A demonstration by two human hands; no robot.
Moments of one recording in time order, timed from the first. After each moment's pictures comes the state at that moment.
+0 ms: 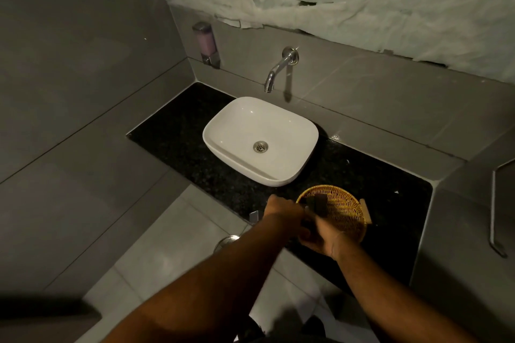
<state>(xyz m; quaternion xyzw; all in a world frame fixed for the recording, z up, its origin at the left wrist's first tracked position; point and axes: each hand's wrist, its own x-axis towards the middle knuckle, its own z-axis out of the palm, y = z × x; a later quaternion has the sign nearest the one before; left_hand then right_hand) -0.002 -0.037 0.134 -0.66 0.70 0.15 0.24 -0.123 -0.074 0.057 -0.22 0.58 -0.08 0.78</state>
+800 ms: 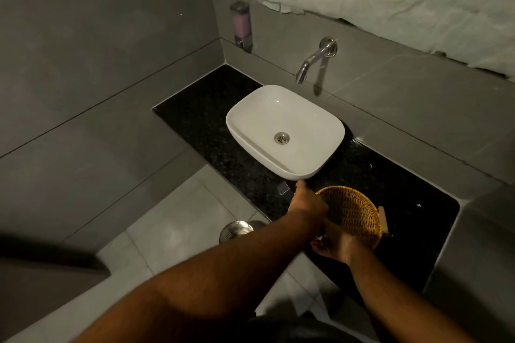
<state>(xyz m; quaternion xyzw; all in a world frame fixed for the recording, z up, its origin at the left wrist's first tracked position) -0.021 -0.035 0.157 -0.66 0.68 0.10 0.31 -0.129 -0.079 0.026 -0.17 0.57 -0.01 0.81</state>
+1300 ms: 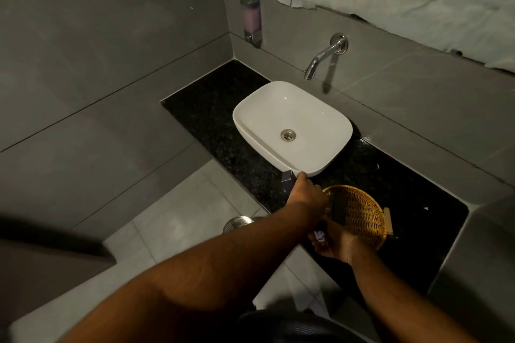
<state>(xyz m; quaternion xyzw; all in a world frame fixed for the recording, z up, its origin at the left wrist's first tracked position) -0.006 -0.040 0.147 -0.69 0.67 0.09 0.26 -0.128 -0.081 0.025 -0.27 0.56 0.08 0.78</state>
